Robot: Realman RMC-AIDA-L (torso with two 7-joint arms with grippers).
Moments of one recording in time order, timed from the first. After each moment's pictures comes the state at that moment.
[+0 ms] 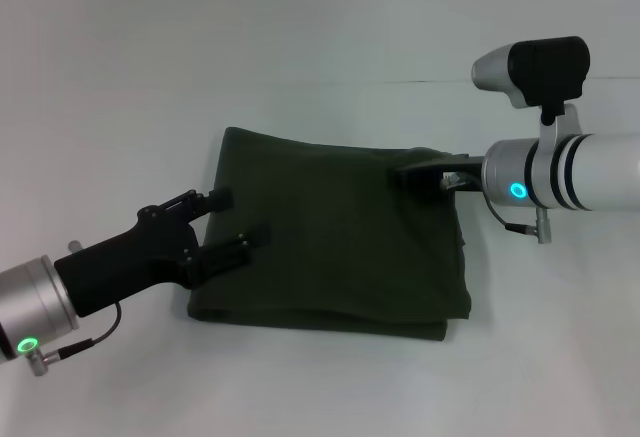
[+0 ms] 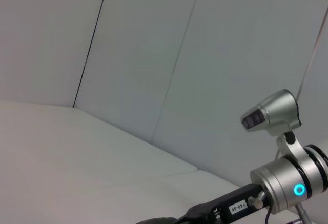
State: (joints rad) left arm -0.38 -2.14 0.78 0.56 1.64 1.46 -1.23; right arm 0.90 2.10 -1.05 -0.30 -1.95 -0.66 1.94
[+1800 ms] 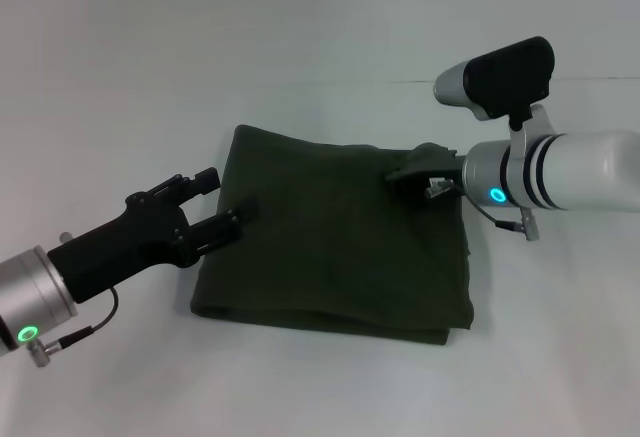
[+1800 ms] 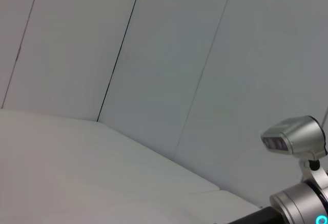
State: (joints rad) left arm -0.39 -2.15 0.72 0.54 1.63 1.43 -1.23; right arm 0.94 2.11 -1.22 -0.27 -1.90 -0.53 1.90
